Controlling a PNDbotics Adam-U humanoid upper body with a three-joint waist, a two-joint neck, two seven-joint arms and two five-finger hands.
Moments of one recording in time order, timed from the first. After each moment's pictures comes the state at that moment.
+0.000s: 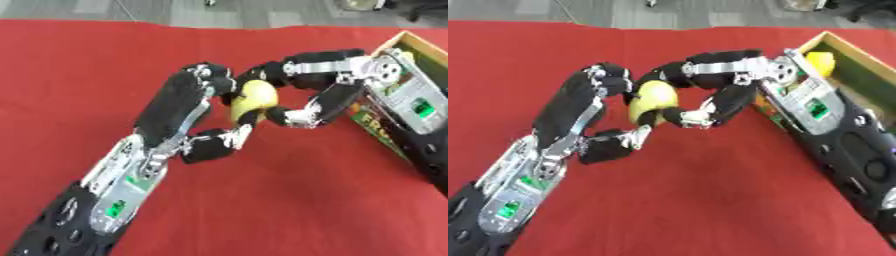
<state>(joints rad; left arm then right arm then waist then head) -0.70 0.18 -0.55 -1.65 -0.80 -0.09 0.17 -0.83 -0.55 0.37 -1.57 -0.18 -0.16 0.91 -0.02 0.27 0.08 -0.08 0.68</state>
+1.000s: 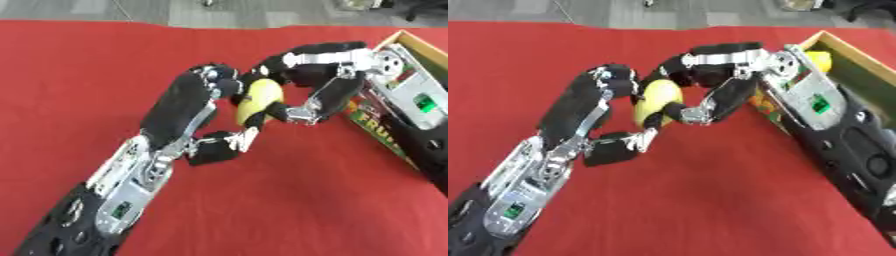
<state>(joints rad) -0.71 0.17 -0.55 -1.64 -0.81 -0.10 0.18 -0.83 -0.55 0.36 -1.59 -0.22 -0.07 0.91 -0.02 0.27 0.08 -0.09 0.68</state>
